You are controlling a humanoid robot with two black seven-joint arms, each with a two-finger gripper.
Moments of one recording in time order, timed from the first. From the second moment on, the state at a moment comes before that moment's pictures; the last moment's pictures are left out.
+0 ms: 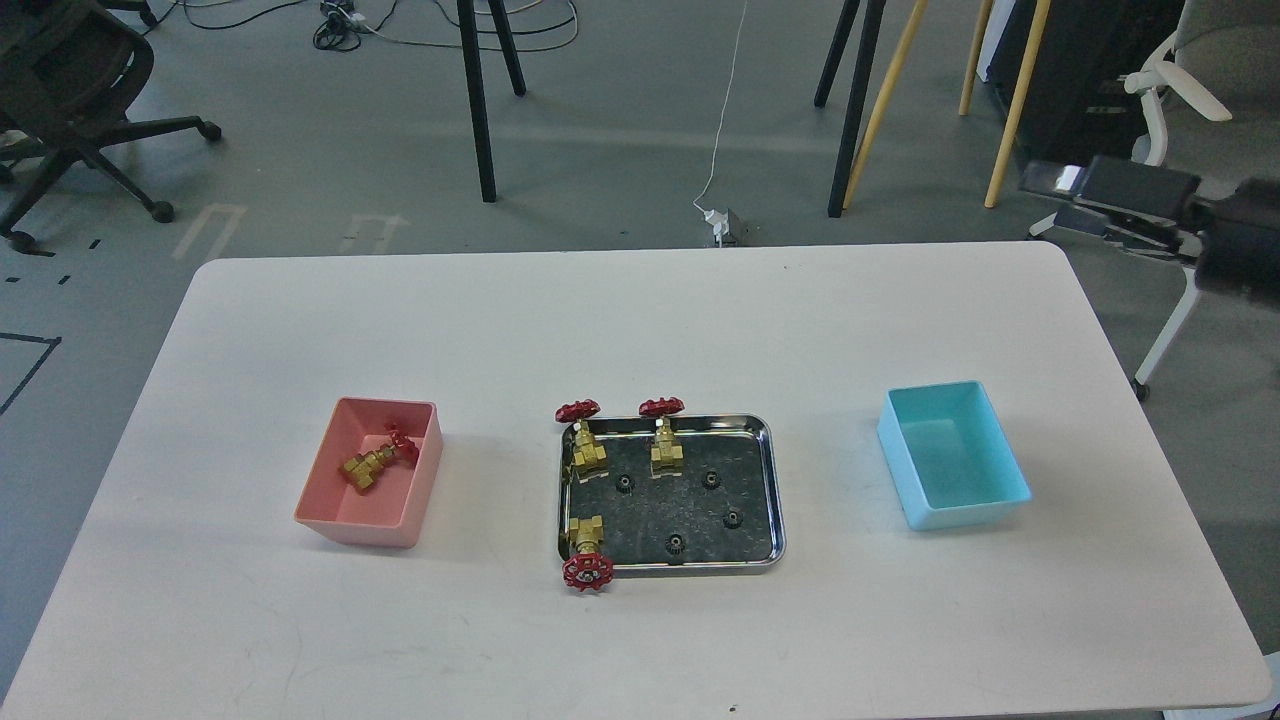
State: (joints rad) left arm -1.01 0.93 -0.72 -1.02 0.73 -0.19 -0.27; right arm 0.81 -0.99 0.67 1.40 -1.33 0.49 0.37
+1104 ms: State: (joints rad) left arm -1.24 0.89 -0.72 -0.88 0.74 -0.21 -0.25; right arm 1.14 -0.37 -0.15 1.11 -1.74 0.49 0.38
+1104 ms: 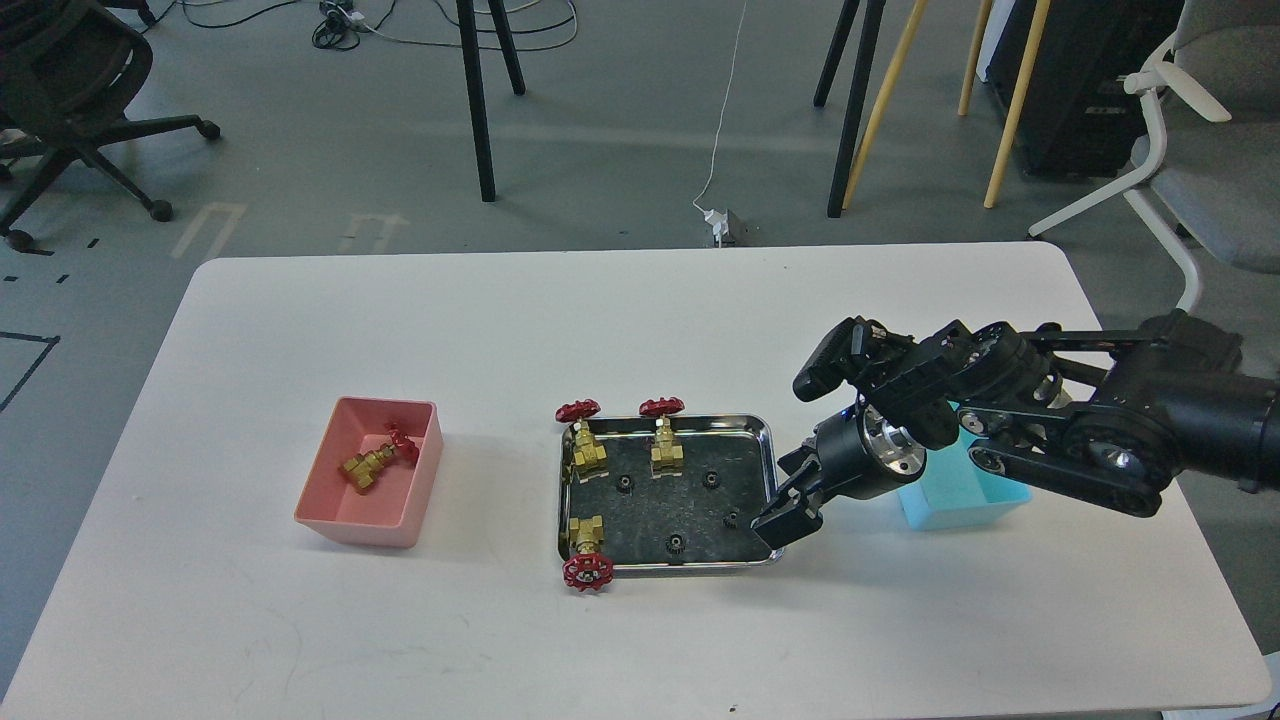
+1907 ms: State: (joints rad) left arm -1.27 0.89 -0.72 -0.83 0.74 -0.21 -0.25; right arm 1.07 -0.18 -0.15 0.90 -1.84 0.49 0.38
